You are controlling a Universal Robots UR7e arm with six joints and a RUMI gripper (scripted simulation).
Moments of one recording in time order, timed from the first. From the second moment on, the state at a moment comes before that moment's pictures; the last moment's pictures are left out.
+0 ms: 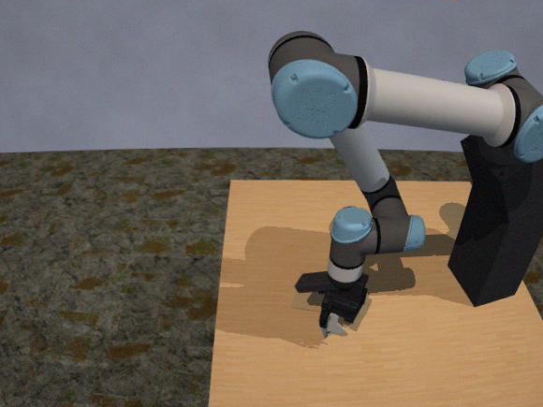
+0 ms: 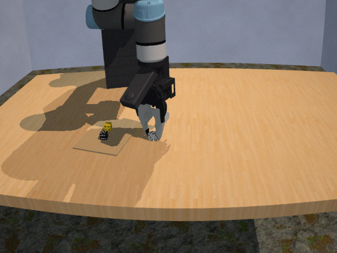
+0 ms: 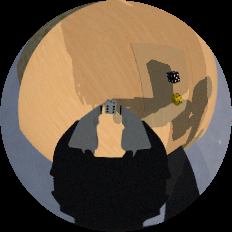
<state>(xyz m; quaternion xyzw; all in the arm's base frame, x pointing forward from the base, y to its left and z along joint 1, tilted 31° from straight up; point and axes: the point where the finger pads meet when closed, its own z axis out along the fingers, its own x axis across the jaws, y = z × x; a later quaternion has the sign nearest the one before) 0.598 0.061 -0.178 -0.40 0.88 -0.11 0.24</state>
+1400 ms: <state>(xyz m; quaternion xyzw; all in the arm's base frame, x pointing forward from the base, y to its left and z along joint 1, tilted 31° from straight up) 0.598 0.061 -0.178 -0.40 0.88 -0.11 0.24</state>
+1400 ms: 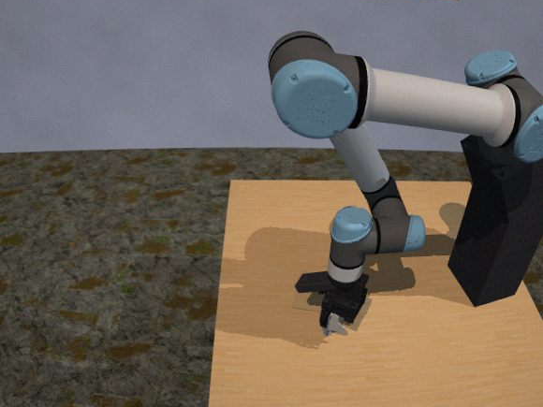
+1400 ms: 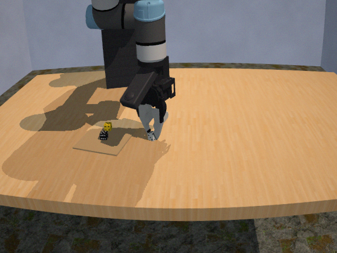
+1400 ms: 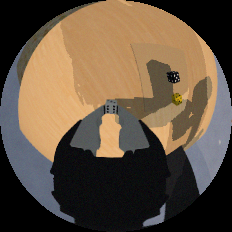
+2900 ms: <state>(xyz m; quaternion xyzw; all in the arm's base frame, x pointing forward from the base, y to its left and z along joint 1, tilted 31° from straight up) 0.551 0.060 -0.098 -0.40 0.88 -0.11 0.24</state>
